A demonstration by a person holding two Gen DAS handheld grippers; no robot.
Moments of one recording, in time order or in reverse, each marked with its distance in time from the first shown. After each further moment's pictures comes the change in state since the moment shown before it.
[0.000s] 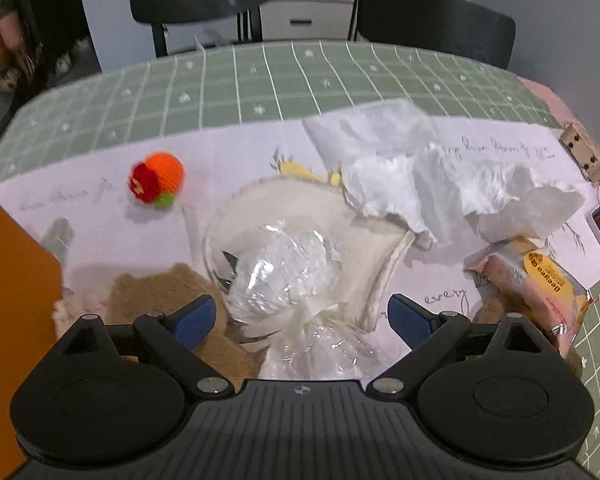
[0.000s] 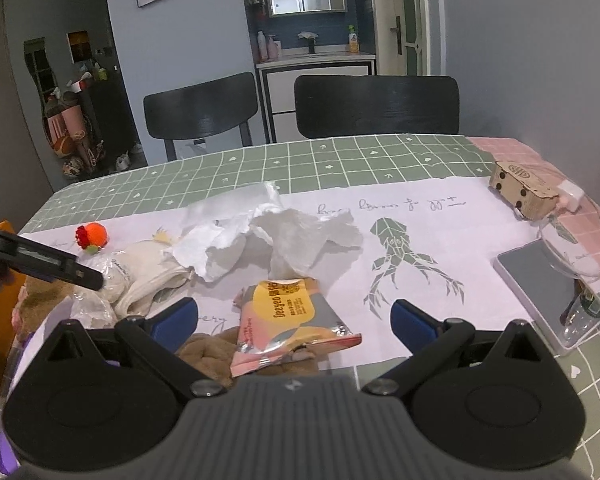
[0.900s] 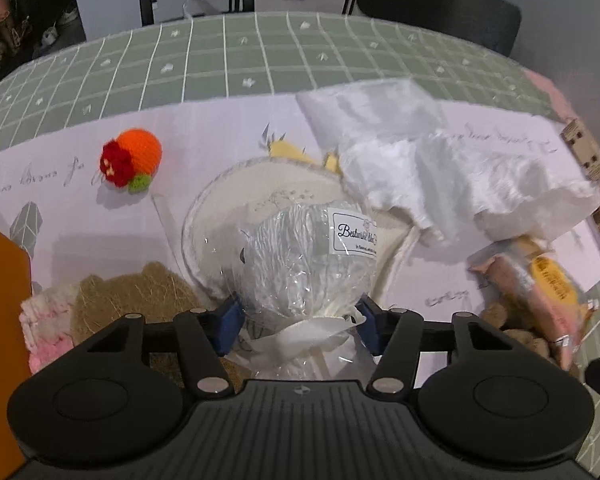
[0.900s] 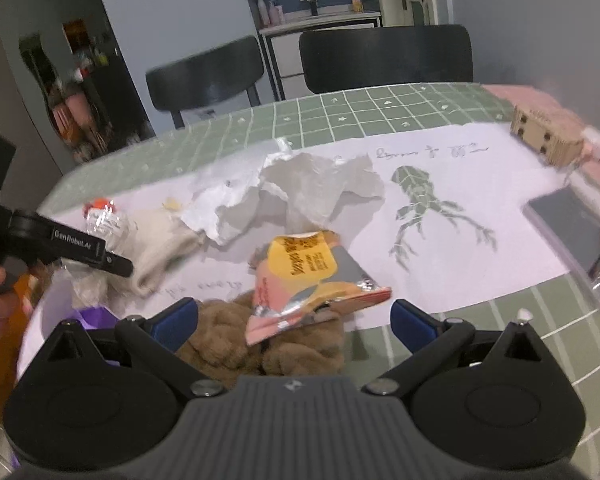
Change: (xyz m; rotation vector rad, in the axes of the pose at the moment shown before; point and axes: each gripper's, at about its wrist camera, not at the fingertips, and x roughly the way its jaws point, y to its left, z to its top) left arm 0.020 0.005 0.010 -0.025 0.053 -0.059; right arm 0.027 -0.006 -0.014 0.093 0.109 0.080
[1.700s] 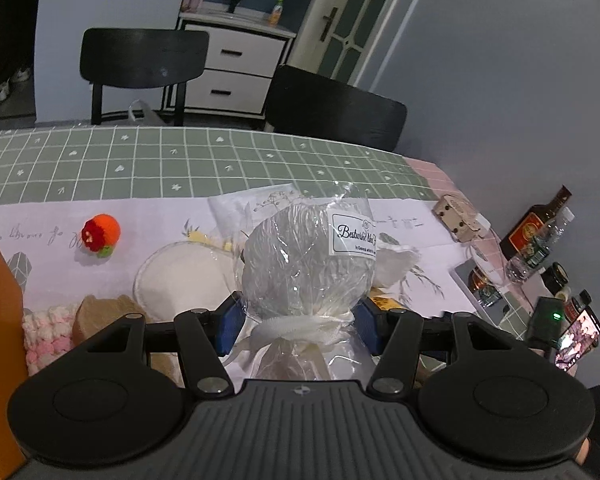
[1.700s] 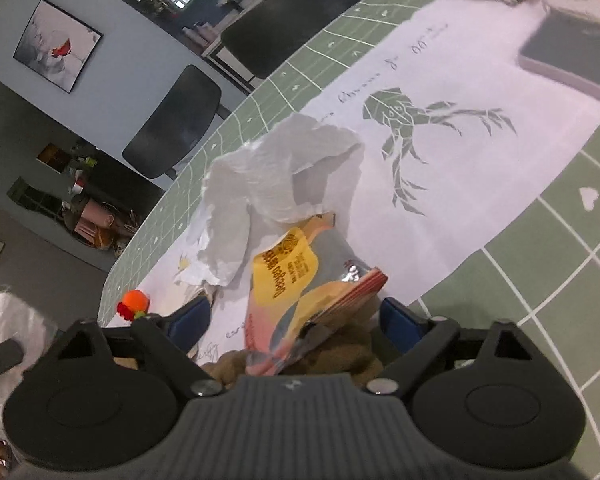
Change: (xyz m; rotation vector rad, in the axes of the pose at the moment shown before) left arm -0.121 -0.019 -0.038 0.033 -0.297 -0.257; right arm 0.051 -0.057 -0.004 0.514 0.050 0.182
